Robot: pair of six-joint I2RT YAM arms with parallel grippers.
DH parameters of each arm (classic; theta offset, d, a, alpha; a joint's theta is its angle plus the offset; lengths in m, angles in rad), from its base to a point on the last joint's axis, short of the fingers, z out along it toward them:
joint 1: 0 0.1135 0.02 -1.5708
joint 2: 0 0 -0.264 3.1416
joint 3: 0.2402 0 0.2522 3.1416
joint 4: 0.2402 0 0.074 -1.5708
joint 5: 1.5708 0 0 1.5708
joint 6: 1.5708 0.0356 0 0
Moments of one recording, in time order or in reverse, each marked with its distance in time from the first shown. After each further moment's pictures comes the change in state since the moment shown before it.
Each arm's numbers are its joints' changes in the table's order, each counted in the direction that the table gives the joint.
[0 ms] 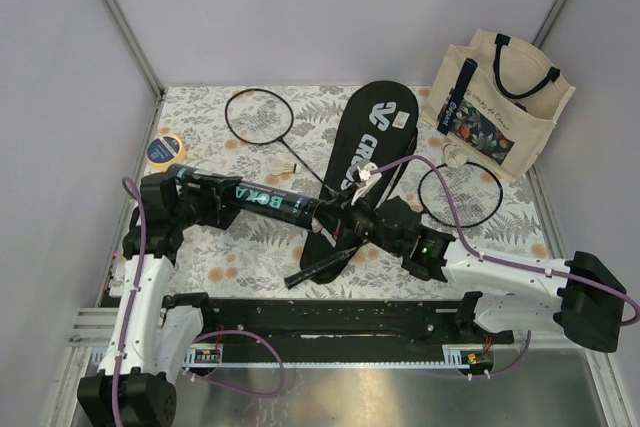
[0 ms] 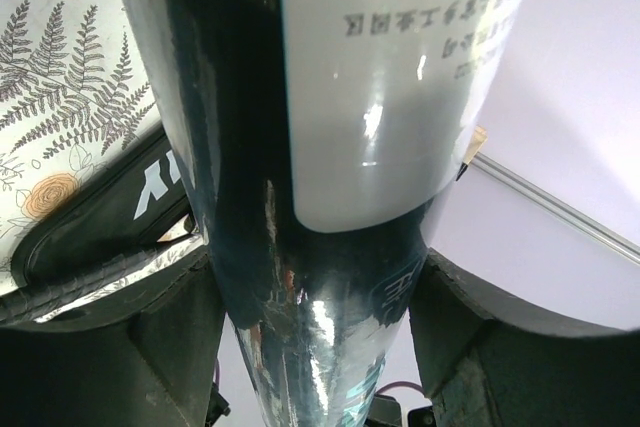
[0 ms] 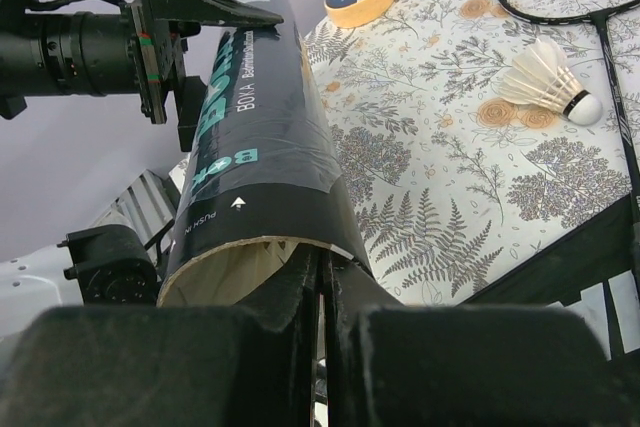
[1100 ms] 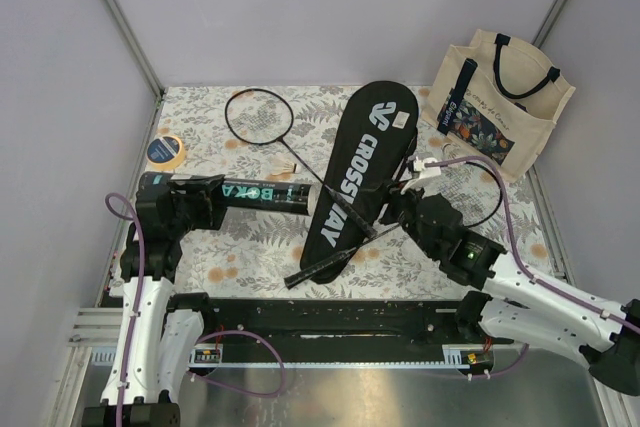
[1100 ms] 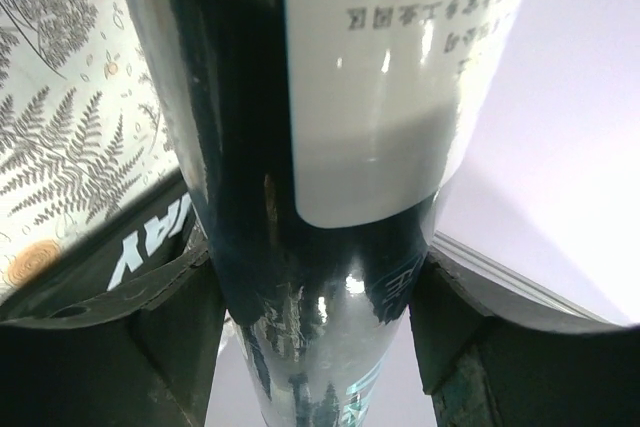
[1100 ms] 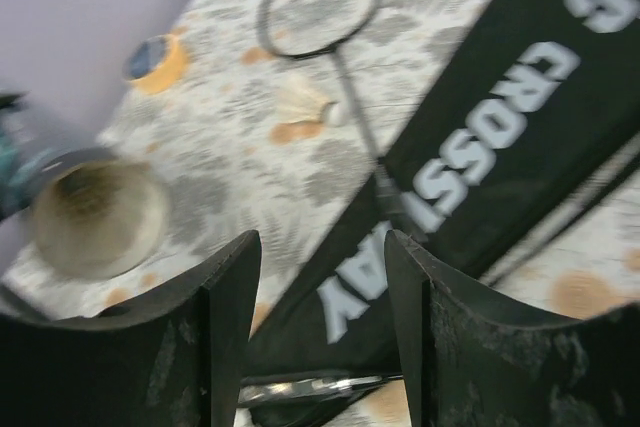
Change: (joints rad) left arm -0.002 -0.148 -0.041 0.002 -0.232 -0.107; right arm -0.088 -0.318 -0.016 0.383 0.267 0.019
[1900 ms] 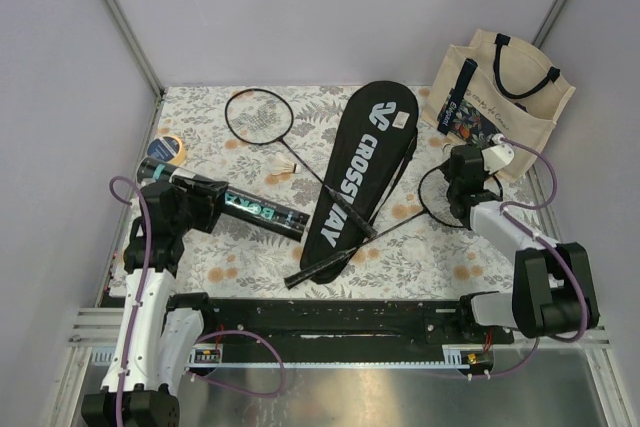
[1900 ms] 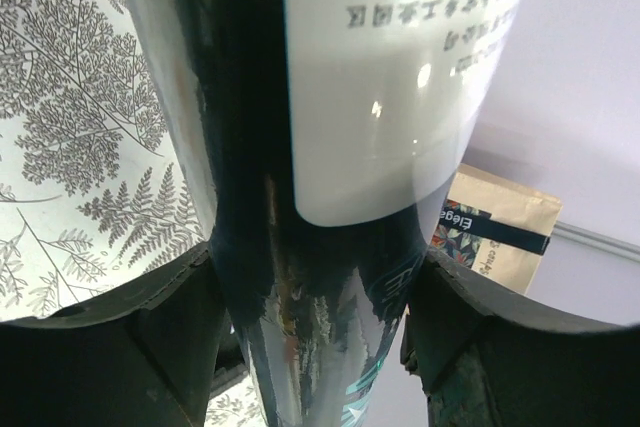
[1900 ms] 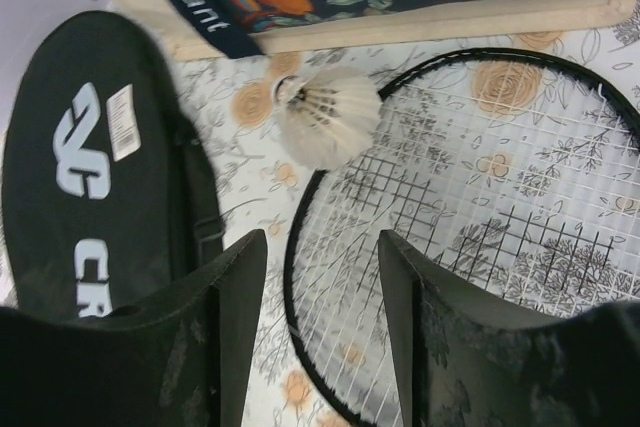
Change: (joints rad) left arm 0.008 0.053 -0.025 -0.029 -0.048 0.320; right arm -0.808 0.449 0.001 -0.092 0.150 0.224
